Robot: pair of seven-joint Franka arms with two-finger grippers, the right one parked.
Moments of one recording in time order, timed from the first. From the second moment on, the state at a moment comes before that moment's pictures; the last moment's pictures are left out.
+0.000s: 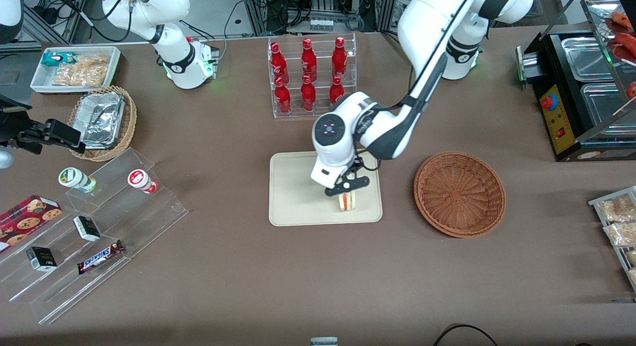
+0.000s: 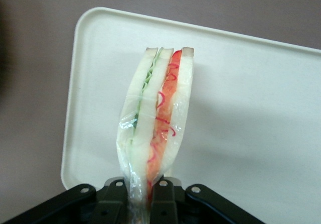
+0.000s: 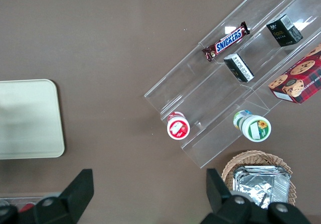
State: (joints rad) arm -0.71 0.69 -0.08 -1.44 0.10 1.98 -1.06
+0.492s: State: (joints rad) arm -0.74 0.79 -0.09 -1.34 0.09 1.99 -1.07
